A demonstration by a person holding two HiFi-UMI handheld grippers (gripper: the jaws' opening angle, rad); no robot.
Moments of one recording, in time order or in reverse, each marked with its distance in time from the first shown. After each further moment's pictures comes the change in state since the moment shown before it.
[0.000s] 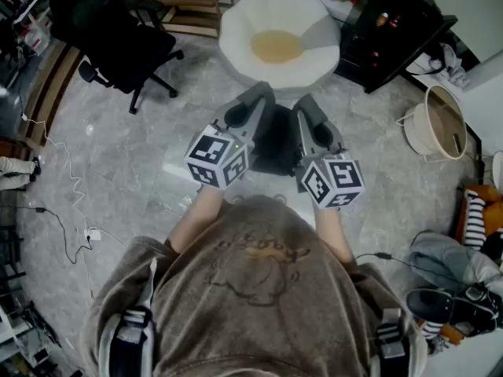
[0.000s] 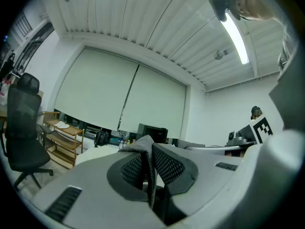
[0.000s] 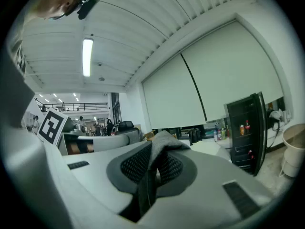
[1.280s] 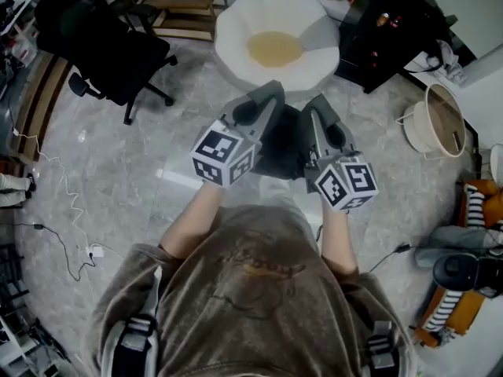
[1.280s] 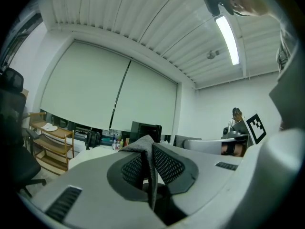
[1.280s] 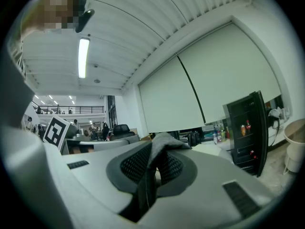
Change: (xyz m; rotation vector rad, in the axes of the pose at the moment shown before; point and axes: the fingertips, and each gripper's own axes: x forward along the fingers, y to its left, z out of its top) left arm 0.035 0.058 -0.001 0.060 0.033 -0.135; right arm 0.061 -0.009 -0.001 0.022 -0.052 -0.037
